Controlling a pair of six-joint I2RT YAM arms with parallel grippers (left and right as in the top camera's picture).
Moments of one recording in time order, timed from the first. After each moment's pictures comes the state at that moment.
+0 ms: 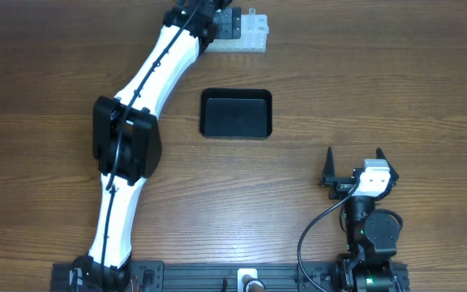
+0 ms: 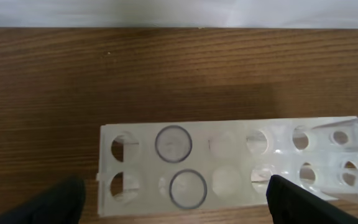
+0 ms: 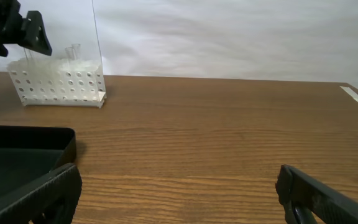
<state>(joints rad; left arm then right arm) -0.40 2.41 2.22 -0.66 -0.16 -0.31 0.04 0.01 0.01 -0.07 0.08 -0.03</state>
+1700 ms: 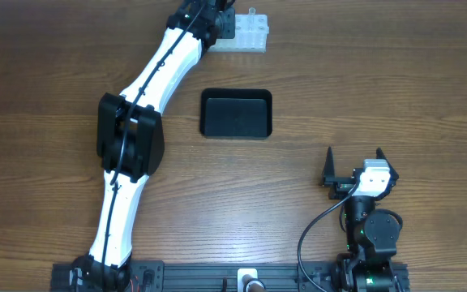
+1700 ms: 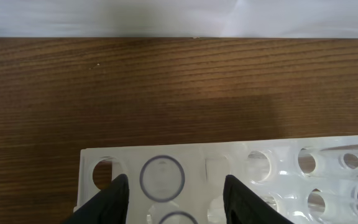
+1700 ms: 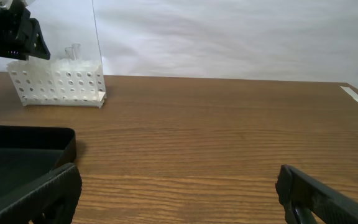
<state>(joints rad) -0.40 2.45 2.22 -0.58 -0.15 -0.30 0.04 0.01 0.01 -0.07 0.08 -0.03</state>
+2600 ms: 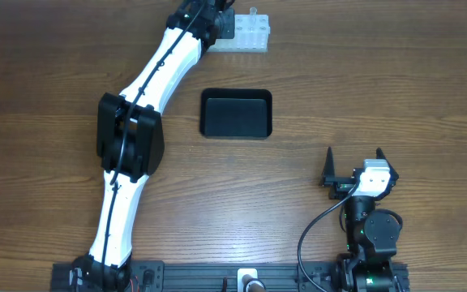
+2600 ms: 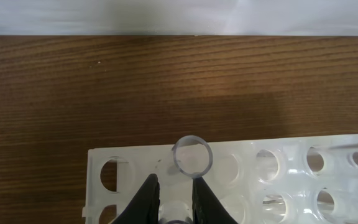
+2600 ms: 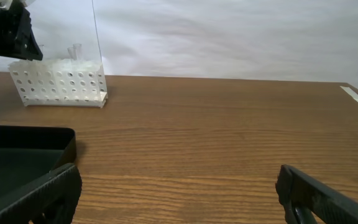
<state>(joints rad) -0.40 2.45 2.22 -0.59 -0.15 -0.30 0.04 0.01 0.01 -0.07 0.08 -0.03</state>
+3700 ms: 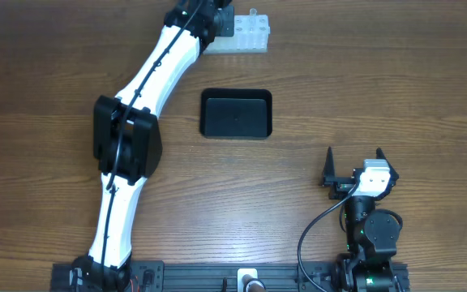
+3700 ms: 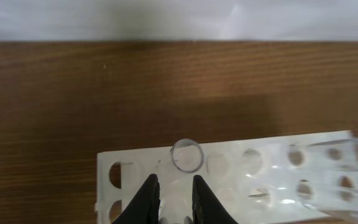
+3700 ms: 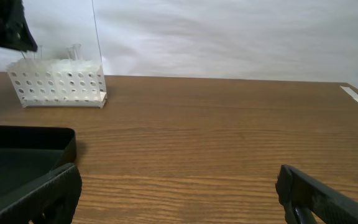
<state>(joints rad) -0.40 2.41 2.23 -0.62 -0.15 -0.30 0.04 0.01 0.01 -0.07 0.08 -0.03</state>
